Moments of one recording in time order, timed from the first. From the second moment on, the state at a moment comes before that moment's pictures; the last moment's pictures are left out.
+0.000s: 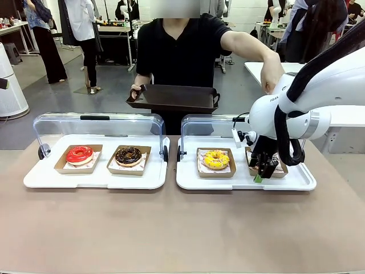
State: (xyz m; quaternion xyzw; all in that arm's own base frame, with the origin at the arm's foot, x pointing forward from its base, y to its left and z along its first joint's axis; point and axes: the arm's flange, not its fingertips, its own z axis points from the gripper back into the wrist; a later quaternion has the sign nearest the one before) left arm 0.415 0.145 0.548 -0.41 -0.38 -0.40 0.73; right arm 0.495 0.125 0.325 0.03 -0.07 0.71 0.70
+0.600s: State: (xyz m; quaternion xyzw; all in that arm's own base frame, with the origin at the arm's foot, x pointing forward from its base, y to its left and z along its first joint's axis) left arm 0.415 0.145 0.548 -0.41 -0.38 -0.40 0.73; right arm 0.497 0.122 0.327 0.02 -0.07 0.71 0.70
